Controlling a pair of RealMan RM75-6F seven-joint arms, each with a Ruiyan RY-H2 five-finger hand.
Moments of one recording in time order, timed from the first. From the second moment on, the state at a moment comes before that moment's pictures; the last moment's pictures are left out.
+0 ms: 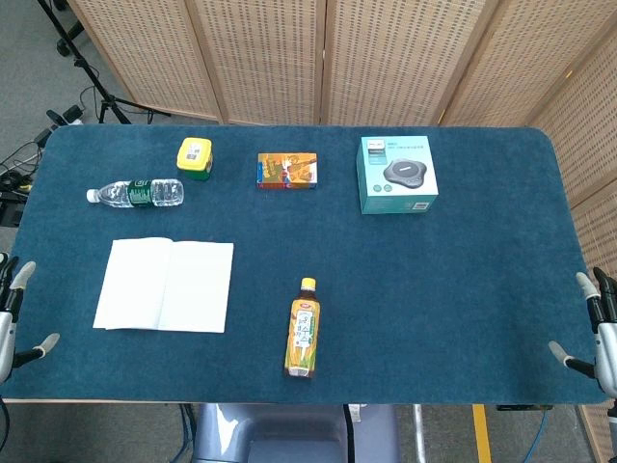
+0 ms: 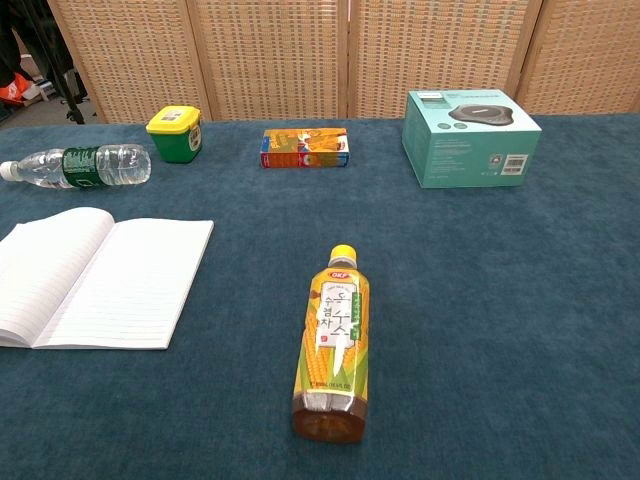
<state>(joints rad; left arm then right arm) -0.04 -1.09 -0.06 -1.78 1.46 1.57 0.19 0.02 -1.06 0.10 -1.61 -1.47 1.56 0.02</state>
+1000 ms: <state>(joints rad) -0.22 -1.35 -0.01 -1.33 1.61 1.32 0.02 0.02 -1.04 0.10 -1.61 -1.46 1.54 0.08</state>
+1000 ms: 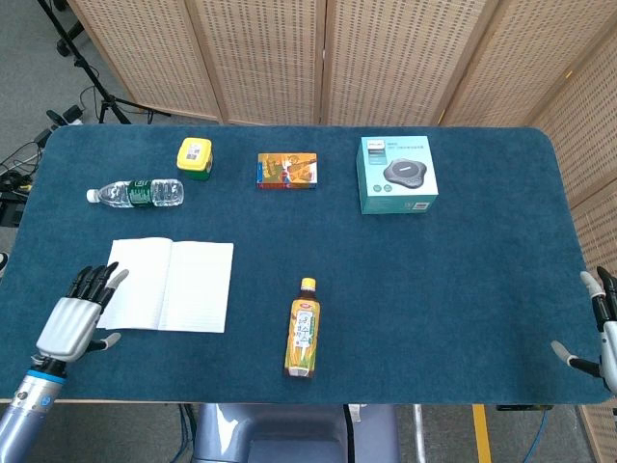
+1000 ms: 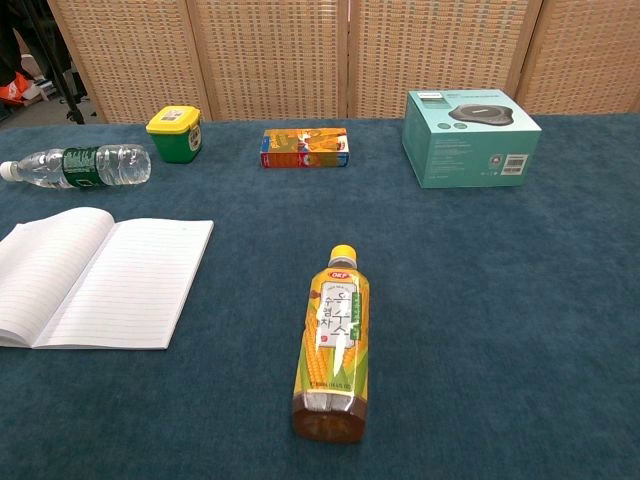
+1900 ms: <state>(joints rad) -0.27 -1.50 0.01 -1.11 1.54 1.24 0.00 0.02 -1.03 0.10 -1.61 -1.46 1.53 0.11</state>
